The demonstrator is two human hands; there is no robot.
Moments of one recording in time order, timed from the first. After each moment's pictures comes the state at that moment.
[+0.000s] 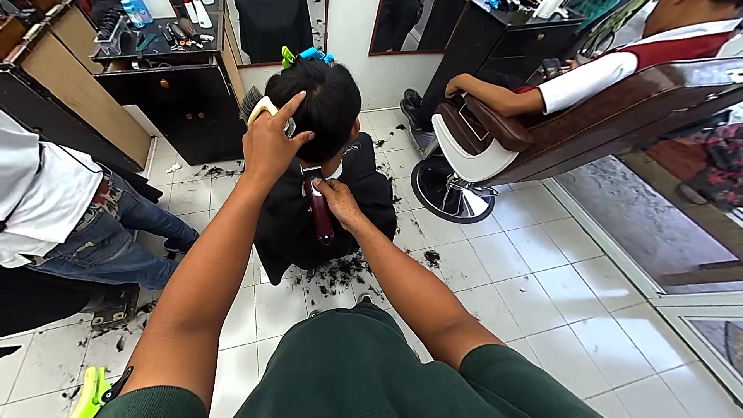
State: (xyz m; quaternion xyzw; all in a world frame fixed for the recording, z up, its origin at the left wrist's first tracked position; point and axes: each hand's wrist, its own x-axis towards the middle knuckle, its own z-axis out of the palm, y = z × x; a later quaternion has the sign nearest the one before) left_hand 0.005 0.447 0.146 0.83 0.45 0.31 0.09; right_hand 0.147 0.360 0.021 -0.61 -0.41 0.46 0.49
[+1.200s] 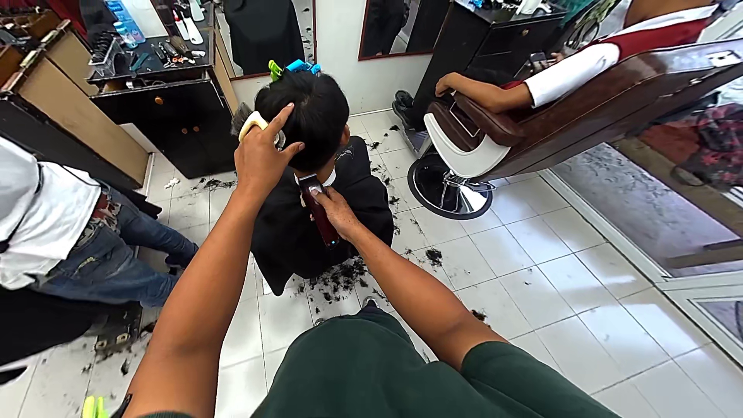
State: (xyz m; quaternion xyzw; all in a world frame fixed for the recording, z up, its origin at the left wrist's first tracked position) left_hand 0.005 0.443 0.145 0.84 0.44 0.32 0.09; right_hand 0.151 0.334 0.022 -0.56 -0.41 0.51 0.50
